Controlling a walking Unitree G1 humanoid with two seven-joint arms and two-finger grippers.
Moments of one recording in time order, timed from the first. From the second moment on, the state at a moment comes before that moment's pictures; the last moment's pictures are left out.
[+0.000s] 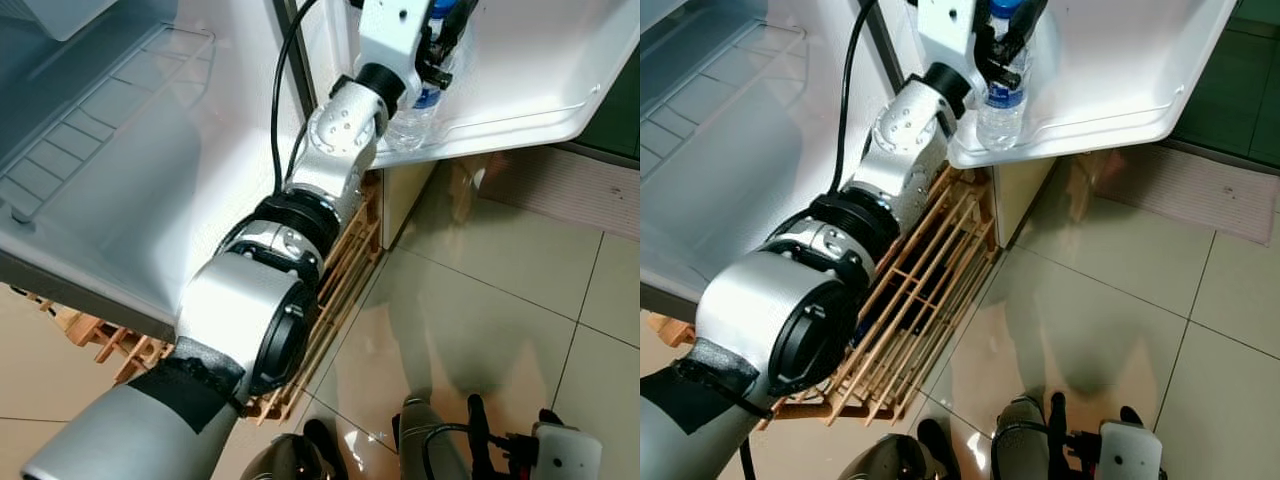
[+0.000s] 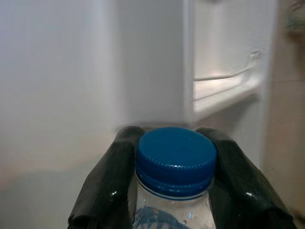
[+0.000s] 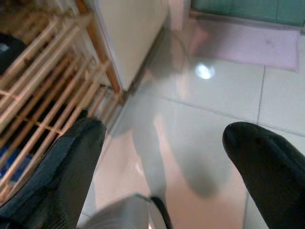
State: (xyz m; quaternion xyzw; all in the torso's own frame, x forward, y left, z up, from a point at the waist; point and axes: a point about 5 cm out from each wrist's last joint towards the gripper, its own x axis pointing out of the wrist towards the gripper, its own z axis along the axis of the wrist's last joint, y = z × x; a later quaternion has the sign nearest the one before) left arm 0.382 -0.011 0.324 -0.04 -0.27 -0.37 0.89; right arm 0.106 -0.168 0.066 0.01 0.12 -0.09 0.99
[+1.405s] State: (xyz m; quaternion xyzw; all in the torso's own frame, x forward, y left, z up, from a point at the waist) left arm 0.310 0.080 0.152 -0.04 -0.03 -0.26 0.96; right arm 0.219 -0.206 0.080 -0.02 0.03 -0.10 0.99
